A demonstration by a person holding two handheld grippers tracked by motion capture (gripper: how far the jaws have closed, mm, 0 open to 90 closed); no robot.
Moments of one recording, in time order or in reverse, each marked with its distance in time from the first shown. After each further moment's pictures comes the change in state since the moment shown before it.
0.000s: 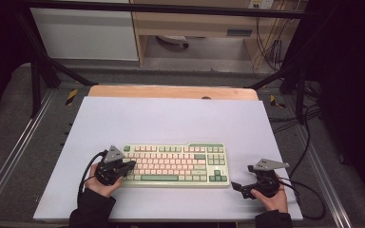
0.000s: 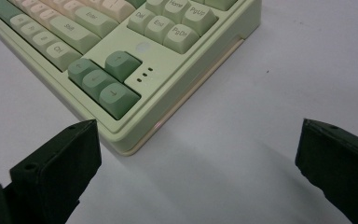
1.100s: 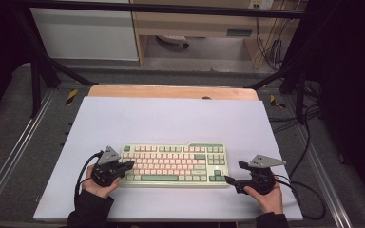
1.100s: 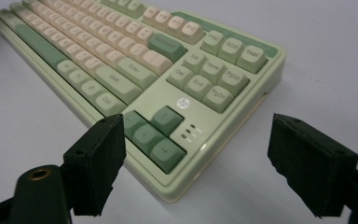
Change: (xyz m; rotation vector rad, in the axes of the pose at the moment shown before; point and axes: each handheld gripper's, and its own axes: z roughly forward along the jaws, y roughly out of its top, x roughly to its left) left arm 0.001 -0.003 -0.012 -0.051 -0.025 -0.012; right arm 0.030 0.032 -0.006 -0.059 0.003 -0.037
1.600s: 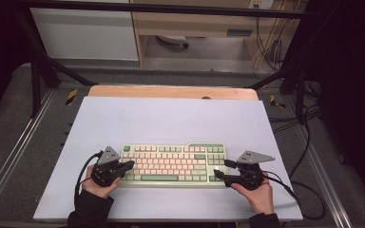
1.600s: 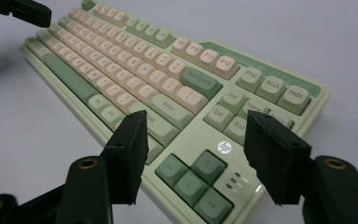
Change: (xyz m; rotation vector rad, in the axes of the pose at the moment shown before) left arm 0.000 0.000 -0.001 -0.008 -0.004 -0.004; right arm 0.025 0.025 0.016 -0.022 0.028 0.015
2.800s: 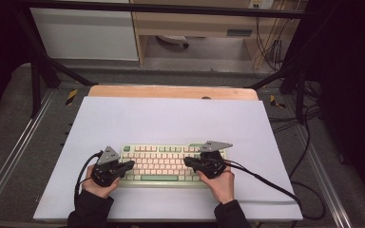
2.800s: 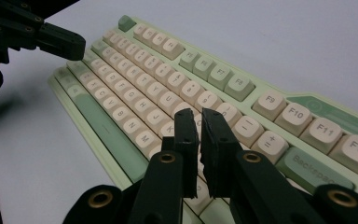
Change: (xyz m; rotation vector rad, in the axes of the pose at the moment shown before) left arm 0.000 0.000 0.000 -0.005 -0.011 0.000; right arm 0.046 0.045 0.079 0.029 0.094 0.004
